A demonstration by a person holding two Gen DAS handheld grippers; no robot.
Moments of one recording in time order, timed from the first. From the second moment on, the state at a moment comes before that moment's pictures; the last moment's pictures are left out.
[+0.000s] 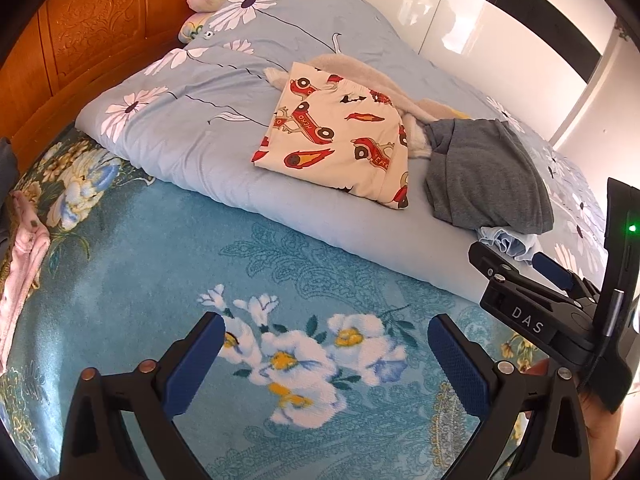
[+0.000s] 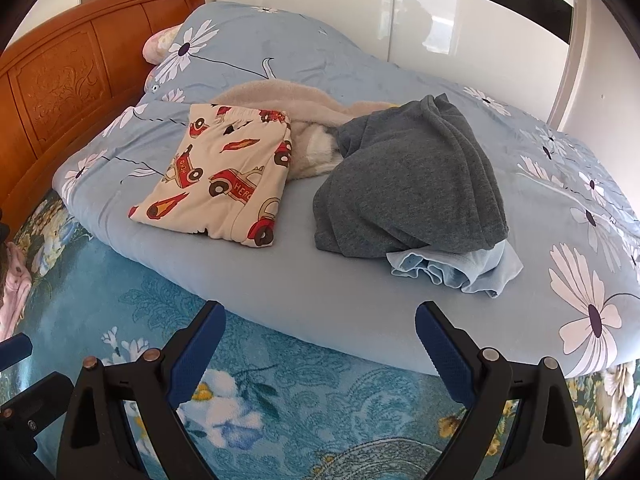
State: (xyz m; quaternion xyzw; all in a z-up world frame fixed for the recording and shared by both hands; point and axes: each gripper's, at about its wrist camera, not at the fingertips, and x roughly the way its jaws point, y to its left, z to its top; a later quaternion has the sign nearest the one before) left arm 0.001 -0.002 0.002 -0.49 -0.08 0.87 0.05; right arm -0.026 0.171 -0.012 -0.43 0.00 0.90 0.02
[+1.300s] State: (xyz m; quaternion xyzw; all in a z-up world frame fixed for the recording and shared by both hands) left arm 0.007 0.006 -0.013 -0.49 -0.06 0.87 0.02; right arm -0.034 0.174 -0.004 -0.43 -0.06 0.90 0.00
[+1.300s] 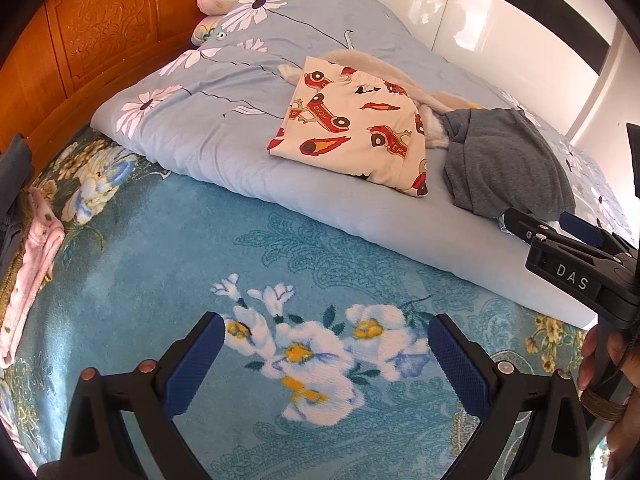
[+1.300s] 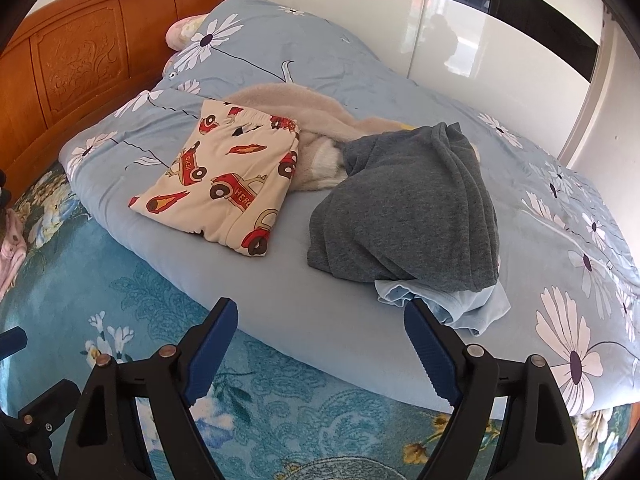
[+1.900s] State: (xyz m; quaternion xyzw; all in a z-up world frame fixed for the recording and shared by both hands) left arm 0.008 0.011 -0.016 -0.49 -0.05 0.87 0.03; right arm -0.040 0.178 -0.009 -0.43 -0.07 0.90 0.01
